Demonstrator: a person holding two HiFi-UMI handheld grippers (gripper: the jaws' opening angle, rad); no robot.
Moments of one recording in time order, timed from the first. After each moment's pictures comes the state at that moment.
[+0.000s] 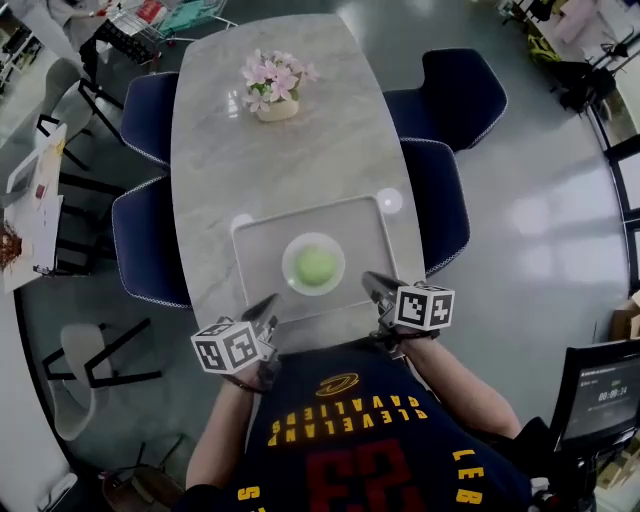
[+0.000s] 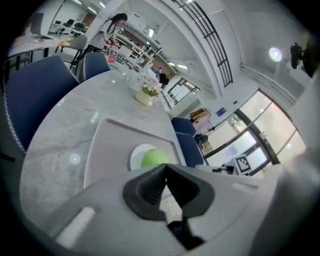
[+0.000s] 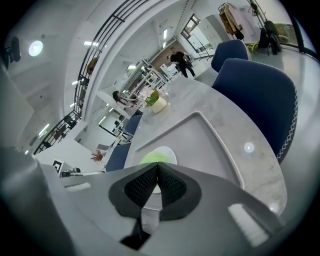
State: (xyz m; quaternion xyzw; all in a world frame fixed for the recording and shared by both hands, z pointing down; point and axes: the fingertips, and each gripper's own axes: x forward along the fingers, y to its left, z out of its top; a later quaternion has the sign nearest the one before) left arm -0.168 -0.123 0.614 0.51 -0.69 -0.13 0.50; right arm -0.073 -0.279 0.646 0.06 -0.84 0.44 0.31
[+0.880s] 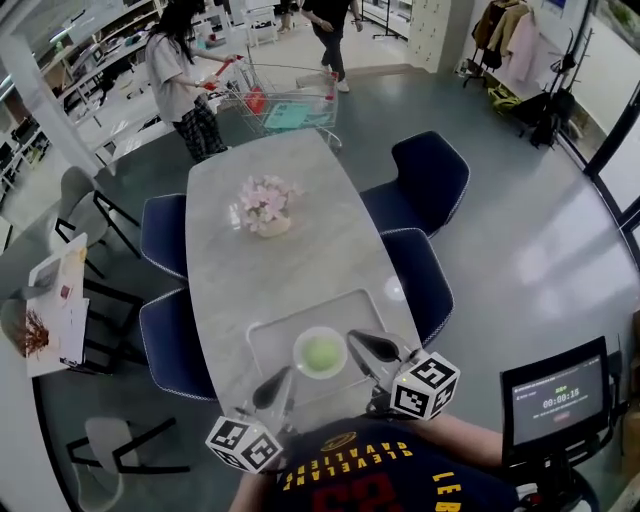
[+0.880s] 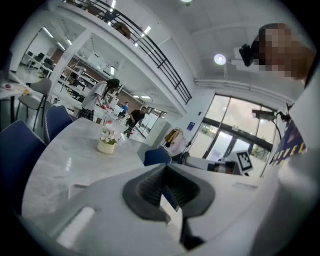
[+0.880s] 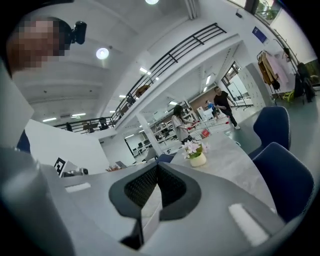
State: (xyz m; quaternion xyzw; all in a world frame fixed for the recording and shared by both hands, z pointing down) left arm -0.160 -0.158 0.438 0.63 -0.72 -0.13 0.25; right arm -0.114 -0.267 0.432 -0.02 -0.96 0.26 0.08
